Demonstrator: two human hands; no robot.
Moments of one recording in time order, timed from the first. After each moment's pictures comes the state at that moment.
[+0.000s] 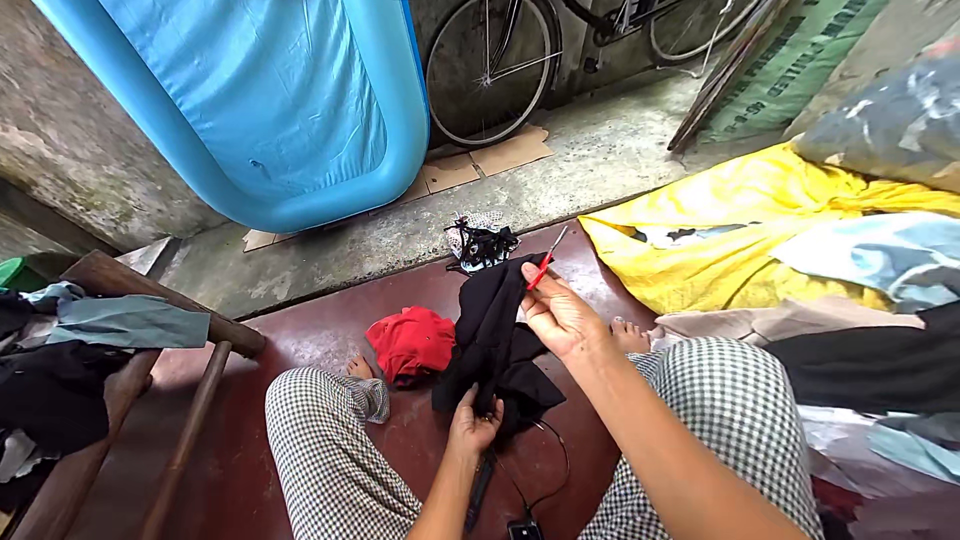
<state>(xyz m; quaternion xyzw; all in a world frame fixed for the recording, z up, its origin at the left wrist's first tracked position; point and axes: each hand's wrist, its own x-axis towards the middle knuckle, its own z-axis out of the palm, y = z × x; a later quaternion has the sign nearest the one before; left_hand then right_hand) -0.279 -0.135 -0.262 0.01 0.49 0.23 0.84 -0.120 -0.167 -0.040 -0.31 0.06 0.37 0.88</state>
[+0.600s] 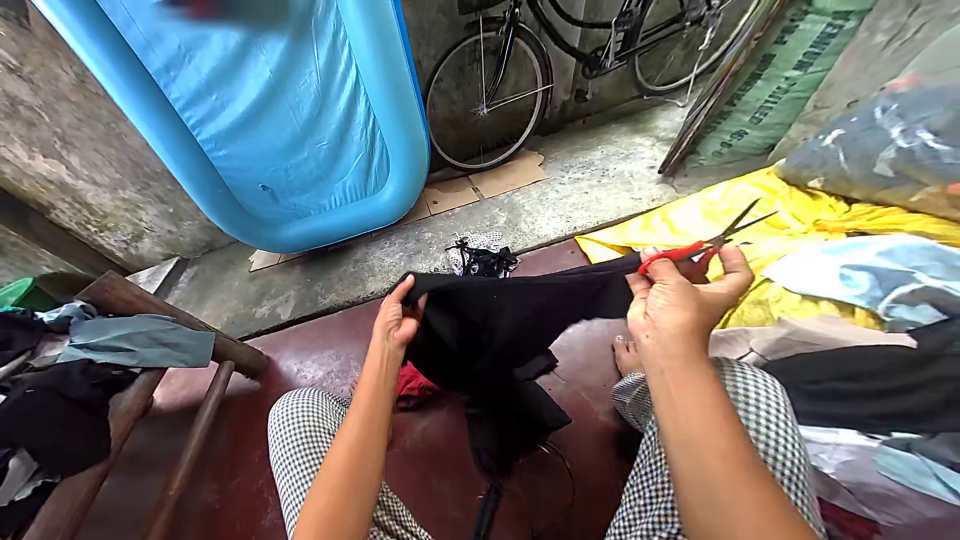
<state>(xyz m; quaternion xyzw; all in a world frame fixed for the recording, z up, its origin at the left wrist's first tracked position) -0.242 0.020 -0.039 0.27 0.32 0.38 0.83 -0.038 -0.213 -0.027 -0.43 0.02 -0.05 0.90</state>
